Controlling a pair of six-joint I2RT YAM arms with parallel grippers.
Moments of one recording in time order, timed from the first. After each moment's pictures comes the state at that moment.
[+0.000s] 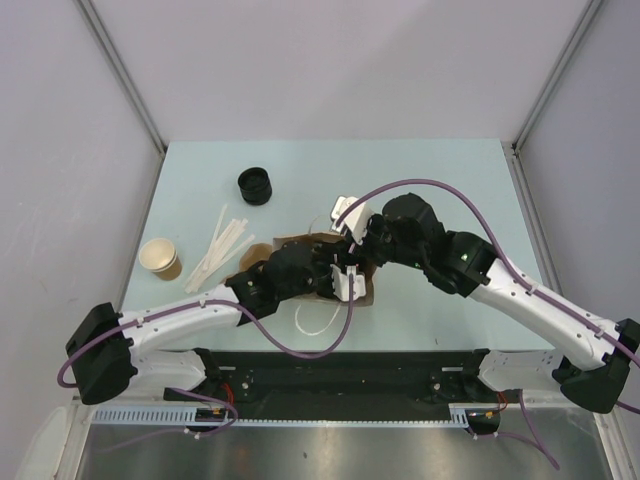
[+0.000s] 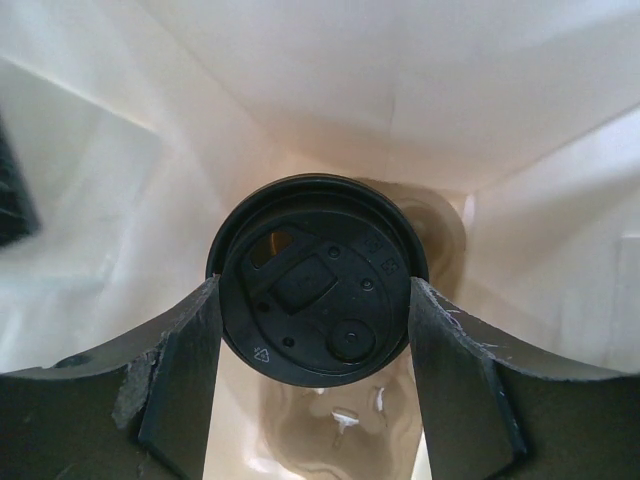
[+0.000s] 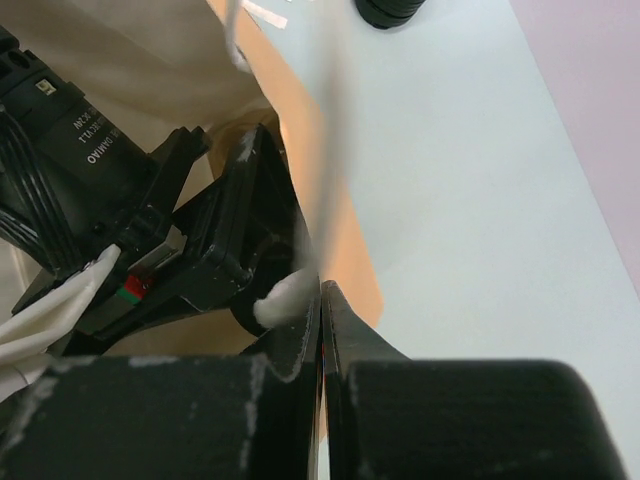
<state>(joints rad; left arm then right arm) -0.99 1.20 0.75 0.08 0.08 0.79 0.94 1.18 1.30 -0.60 0.02 -0.39</state>
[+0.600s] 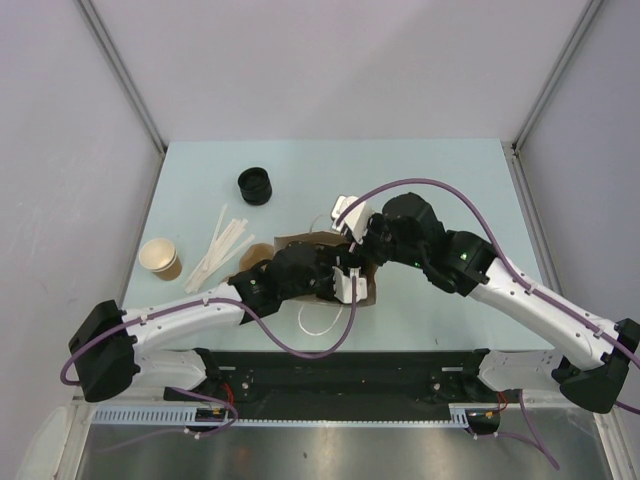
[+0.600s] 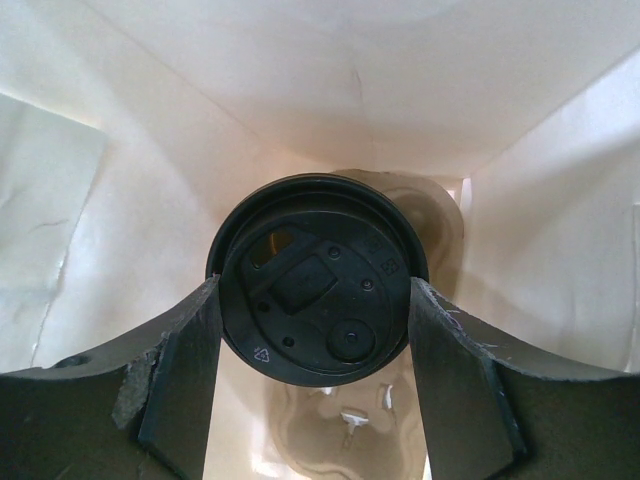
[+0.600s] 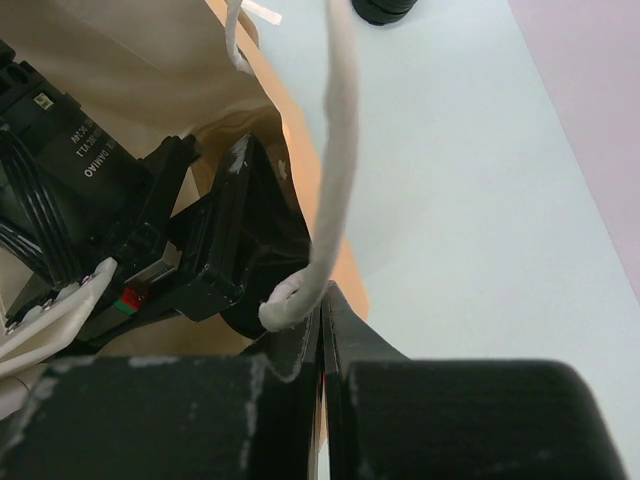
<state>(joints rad) -0.99 1.23 0.77 0.03 0.09 0.81 0.93 1.19 1.30 -0.59 0.02 -0.40</state>
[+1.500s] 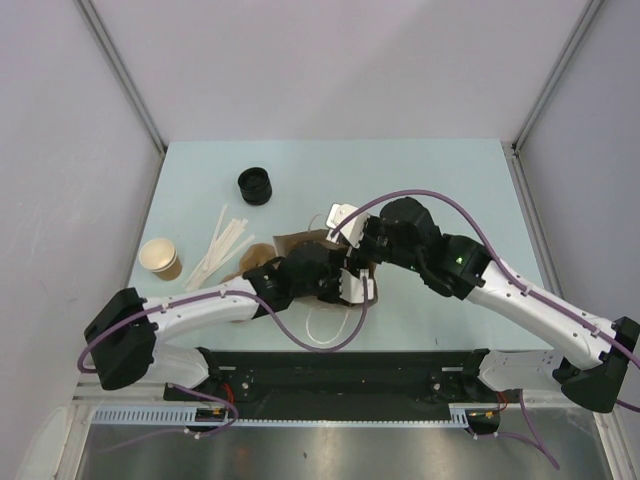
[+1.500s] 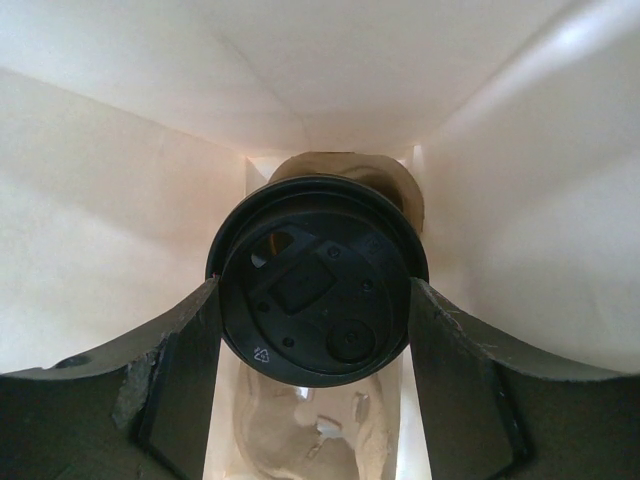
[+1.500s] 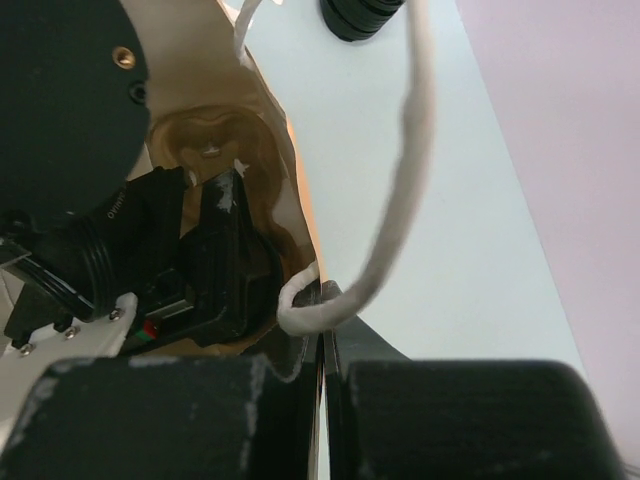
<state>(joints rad) -0.99 1.33 0.79 -0.02 0.07 0.81 0.95 1.18 1.26 -0.52 0.07 -0.53</state>
